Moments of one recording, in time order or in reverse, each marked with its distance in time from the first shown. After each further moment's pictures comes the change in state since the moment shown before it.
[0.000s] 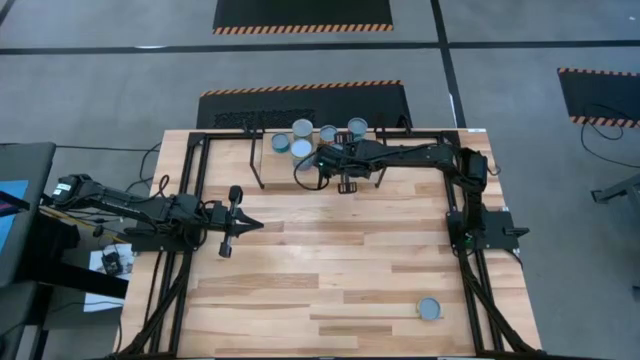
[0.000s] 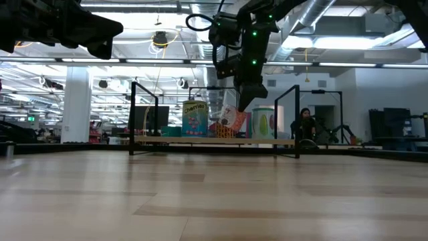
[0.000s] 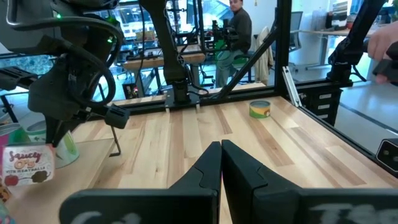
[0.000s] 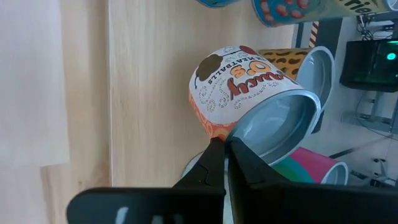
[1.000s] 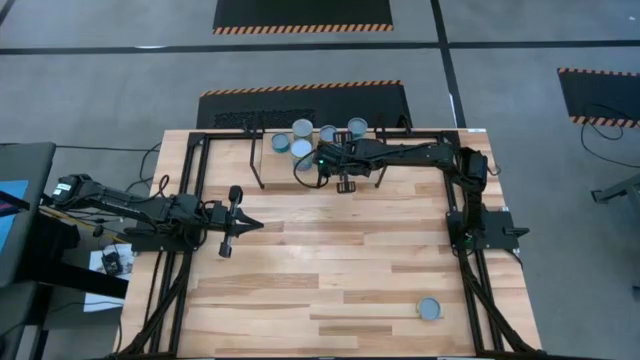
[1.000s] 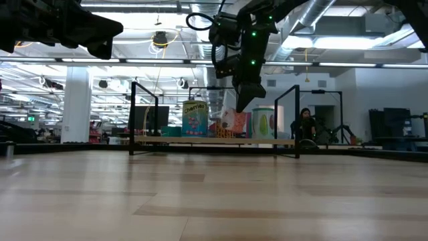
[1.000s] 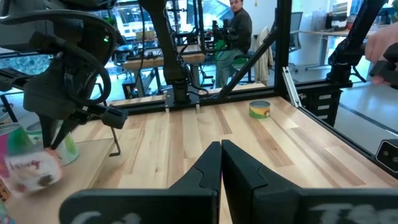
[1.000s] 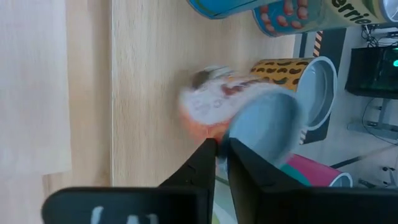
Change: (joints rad) left arm 0.000 0.000 0.000 0.000 0.000 -0.003; right arm -0.012 0.000 0.000 0.029 -0.036 -0.018
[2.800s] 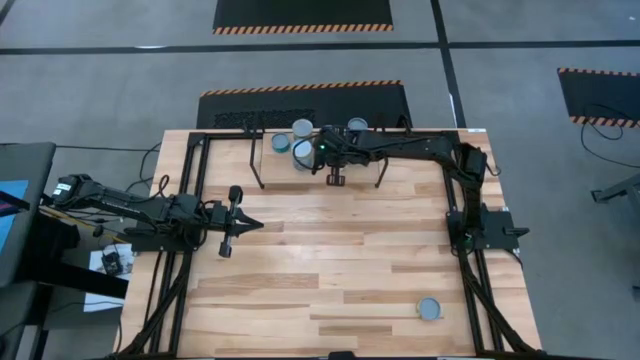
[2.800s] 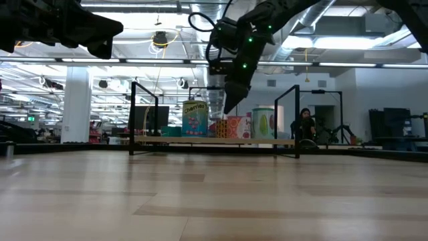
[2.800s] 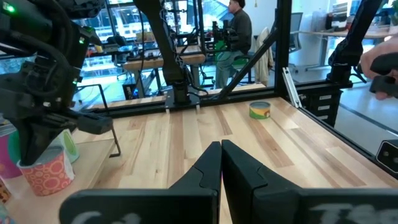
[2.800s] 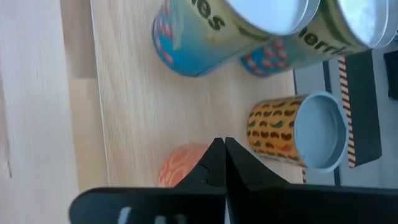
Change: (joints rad) left arm 0.000 0.000 0.000 0.003 0.000 0.002; right arm -0.073 0.016 -0.002 0.169 -0.194 0.089
